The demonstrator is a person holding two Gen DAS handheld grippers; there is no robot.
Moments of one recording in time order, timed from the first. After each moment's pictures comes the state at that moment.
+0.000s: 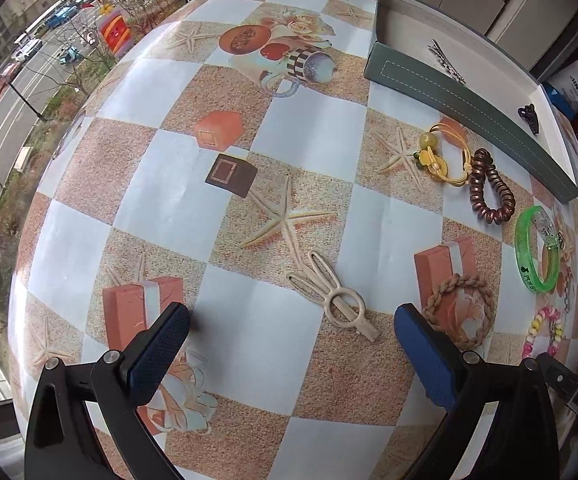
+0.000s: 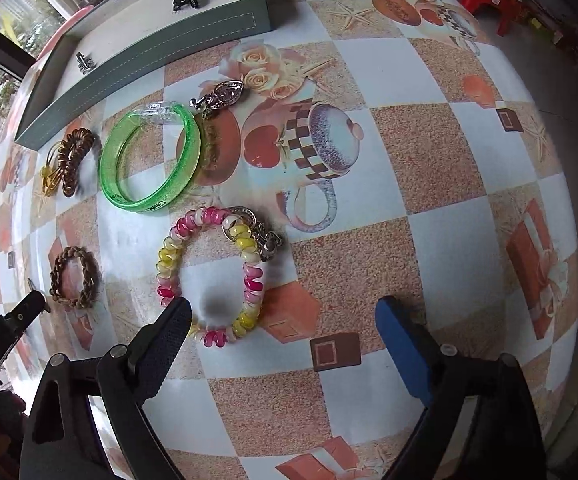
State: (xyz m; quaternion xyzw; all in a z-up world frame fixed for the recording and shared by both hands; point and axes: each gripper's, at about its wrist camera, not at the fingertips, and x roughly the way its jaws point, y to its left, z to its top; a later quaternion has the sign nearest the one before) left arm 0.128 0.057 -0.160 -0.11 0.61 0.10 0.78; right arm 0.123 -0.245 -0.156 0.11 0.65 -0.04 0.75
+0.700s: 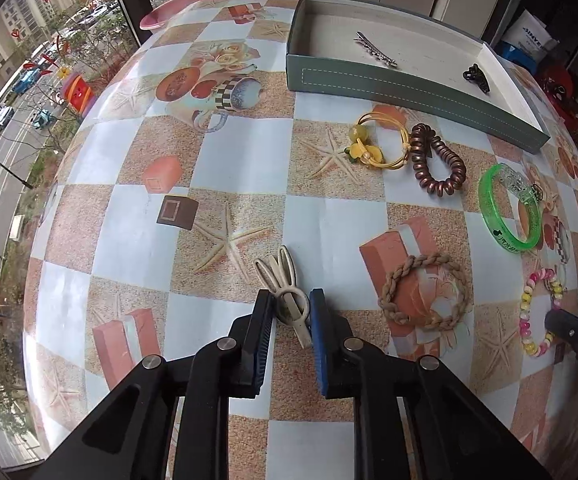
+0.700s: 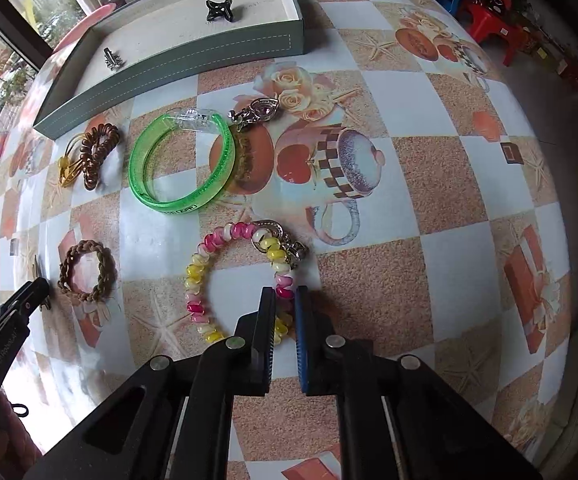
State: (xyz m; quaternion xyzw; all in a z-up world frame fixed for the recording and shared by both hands) left arm 0.135 0.012 -0.146 -0.02 0.58 0.03 0.81; right arm 0.120 -0.202 -0.136 0.08 0.63 -0.02 0.77
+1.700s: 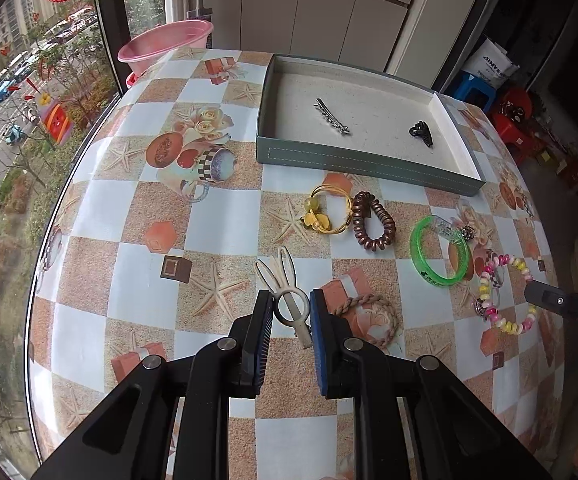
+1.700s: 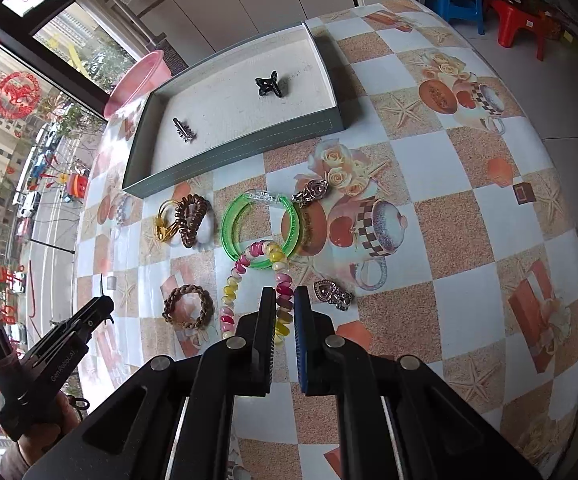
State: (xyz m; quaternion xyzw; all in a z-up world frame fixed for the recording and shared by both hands) left arm 0.132 0.024 -0.085 -0.06 0.53 -0.03 0.84; right arm 0.132 -0.250 -0.073 0.18 0.57 0.07 0.80
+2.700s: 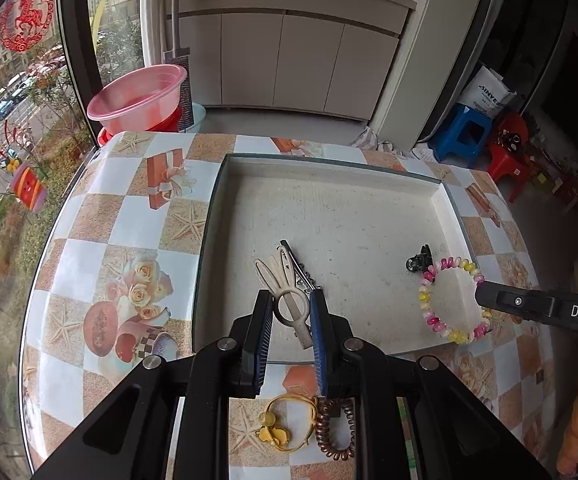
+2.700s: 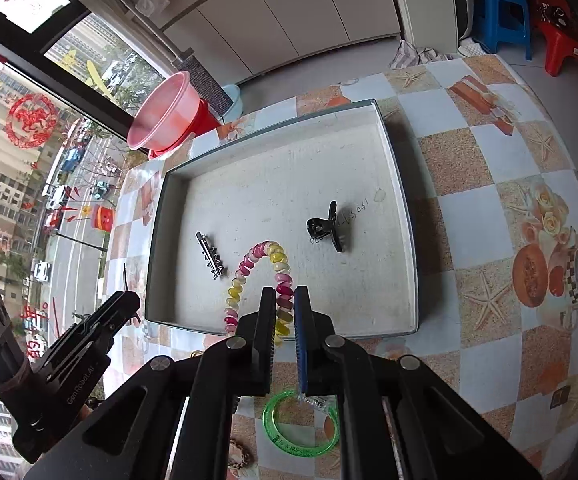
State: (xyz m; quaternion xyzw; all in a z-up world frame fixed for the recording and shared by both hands) left arm 0.298 -0.014 -0.073 -0.05 0.49 -0.04 0.87; right arm 0.315 -0.240 -0.074 0.19 0.56 0.13 0.80
